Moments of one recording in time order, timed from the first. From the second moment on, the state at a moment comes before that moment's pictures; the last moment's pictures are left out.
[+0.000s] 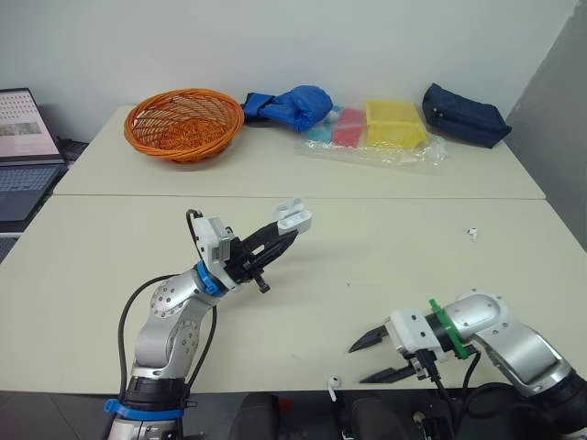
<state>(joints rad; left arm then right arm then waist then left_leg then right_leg) -0.20 0.33 0.05 -0.15 -0.55 0.09 -0.91 -0.20 -0.76 0.40 -0.31 0.25 0.15 1.38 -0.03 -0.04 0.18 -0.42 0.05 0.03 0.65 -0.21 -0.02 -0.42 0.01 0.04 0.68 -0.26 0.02</state>
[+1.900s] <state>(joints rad) -0.15 0.36 0.06 -0.23 -0.57 0.15 -0.88 -0.33 -0.61 0.54 -0.12 0.14 0.11 1.42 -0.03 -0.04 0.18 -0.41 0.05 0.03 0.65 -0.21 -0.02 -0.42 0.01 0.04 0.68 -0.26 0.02</state>
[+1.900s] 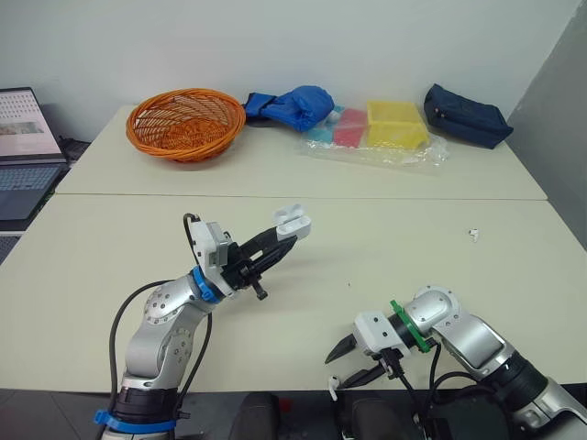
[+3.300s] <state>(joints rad) -0.12 0.36 0.08 -0.13 -0.57 0.06 -0.97 -0.29 -0.69 0.45 -0.26 0.25 0.25 1.42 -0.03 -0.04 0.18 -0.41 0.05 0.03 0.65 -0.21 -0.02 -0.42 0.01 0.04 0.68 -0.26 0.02</state>
